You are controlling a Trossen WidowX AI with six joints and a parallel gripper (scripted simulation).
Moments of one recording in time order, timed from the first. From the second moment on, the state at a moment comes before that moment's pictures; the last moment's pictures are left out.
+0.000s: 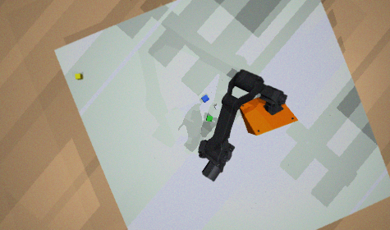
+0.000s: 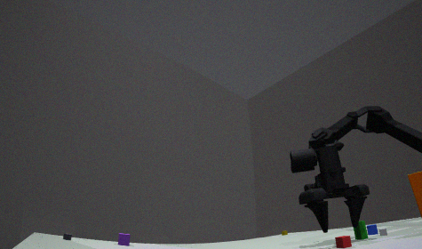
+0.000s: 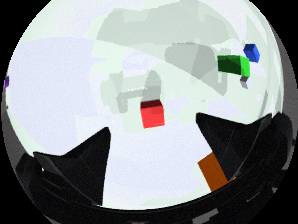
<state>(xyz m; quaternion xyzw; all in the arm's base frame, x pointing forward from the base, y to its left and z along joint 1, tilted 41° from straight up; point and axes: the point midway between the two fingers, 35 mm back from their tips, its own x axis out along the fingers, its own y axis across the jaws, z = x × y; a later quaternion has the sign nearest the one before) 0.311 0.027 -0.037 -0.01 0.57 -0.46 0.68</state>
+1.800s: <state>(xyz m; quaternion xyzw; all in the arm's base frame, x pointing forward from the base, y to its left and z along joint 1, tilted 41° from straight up) 0.307 0.006 -0.061 -0.01 0.57 -0.46 0.68</state>
